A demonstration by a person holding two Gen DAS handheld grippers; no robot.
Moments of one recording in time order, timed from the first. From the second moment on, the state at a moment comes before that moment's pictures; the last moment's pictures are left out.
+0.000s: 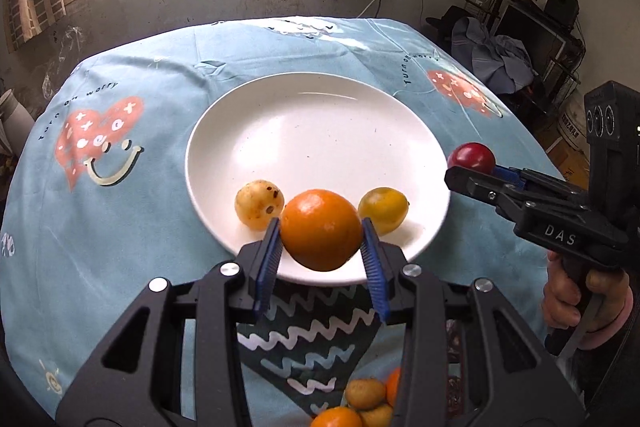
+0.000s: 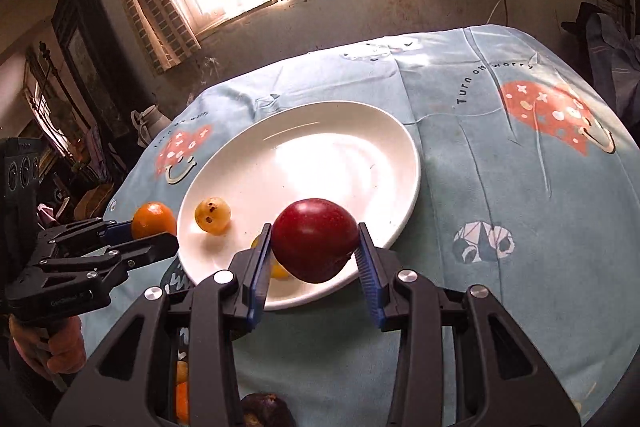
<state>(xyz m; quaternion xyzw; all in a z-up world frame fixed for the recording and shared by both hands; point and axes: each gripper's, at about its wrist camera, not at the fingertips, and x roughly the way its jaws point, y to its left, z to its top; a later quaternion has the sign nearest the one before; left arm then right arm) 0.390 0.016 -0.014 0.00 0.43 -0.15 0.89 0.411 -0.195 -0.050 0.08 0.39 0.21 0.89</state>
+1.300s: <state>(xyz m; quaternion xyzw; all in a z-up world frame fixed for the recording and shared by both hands) 0.168 0.046 -0.056 -0.03 0.38 -0.10 0.92 0.202 -0.194 -0.075 0.03 0.39 0.20 0.90</state>
